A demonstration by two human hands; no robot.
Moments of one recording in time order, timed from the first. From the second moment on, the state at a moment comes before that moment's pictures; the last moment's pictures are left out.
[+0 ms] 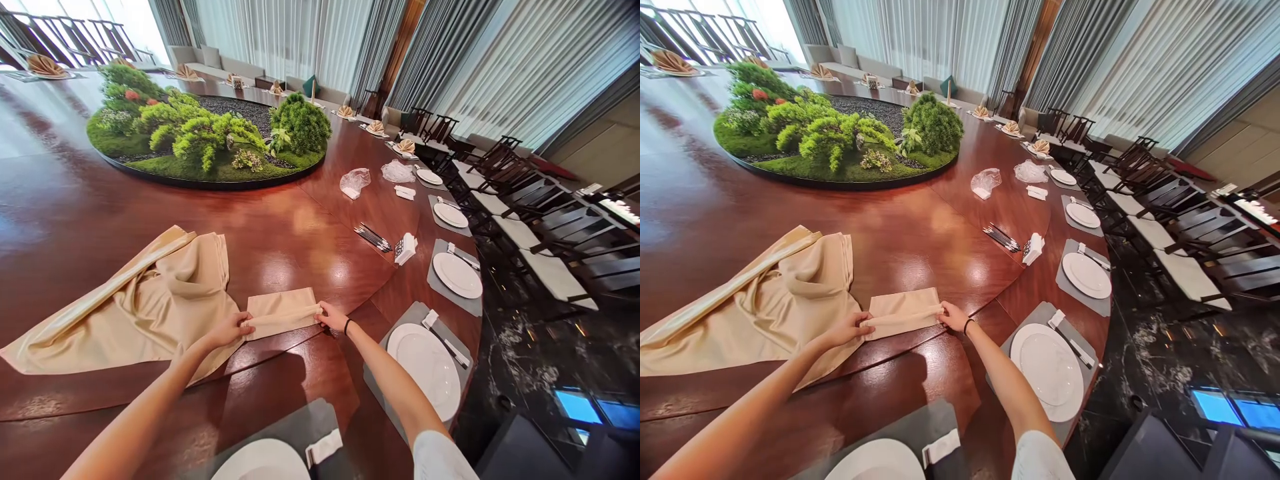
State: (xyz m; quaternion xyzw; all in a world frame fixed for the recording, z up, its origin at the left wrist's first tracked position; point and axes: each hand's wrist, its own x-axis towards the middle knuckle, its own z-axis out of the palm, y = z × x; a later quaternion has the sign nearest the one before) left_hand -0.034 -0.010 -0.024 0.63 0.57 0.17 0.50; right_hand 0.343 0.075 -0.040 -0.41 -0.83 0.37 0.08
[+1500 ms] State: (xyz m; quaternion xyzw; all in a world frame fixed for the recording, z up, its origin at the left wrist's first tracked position) left_hand 0.020 -0.086 0.095 0.67 0.58 0.26 0.37; right_hand 0.283 0.004 0.147 -0.36 -0.87 0.22 0.26
